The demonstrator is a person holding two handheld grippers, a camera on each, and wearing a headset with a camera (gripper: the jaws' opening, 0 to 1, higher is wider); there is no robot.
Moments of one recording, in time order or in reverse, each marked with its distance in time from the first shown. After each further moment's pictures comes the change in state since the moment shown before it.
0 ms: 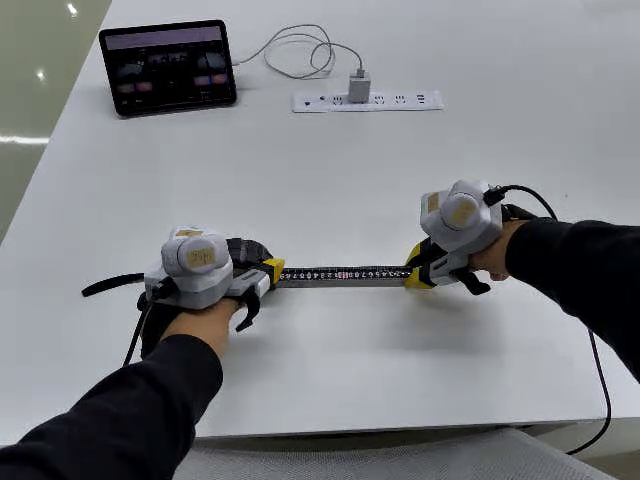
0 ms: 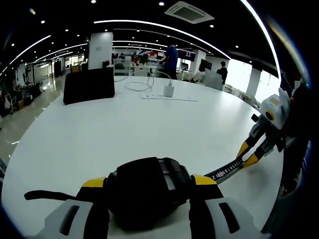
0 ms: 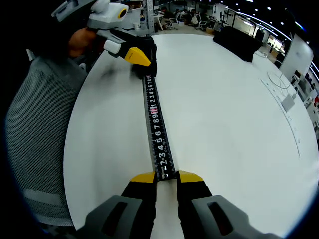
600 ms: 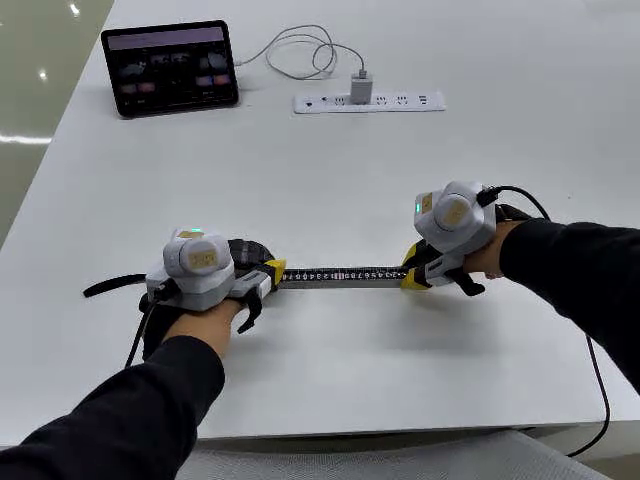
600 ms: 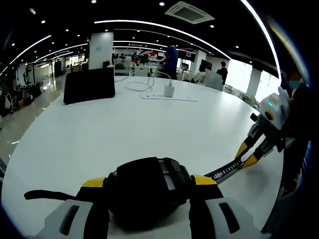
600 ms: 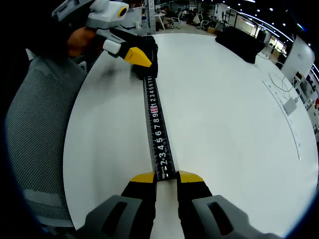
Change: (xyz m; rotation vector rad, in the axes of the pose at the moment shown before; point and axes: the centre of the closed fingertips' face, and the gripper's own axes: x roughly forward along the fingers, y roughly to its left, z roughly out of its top) left arm 0.002 0.001 0.000 -0.002 0.000 0.002; right arm 0.003 -0.001 0.004 -0.017 0.015 0.004
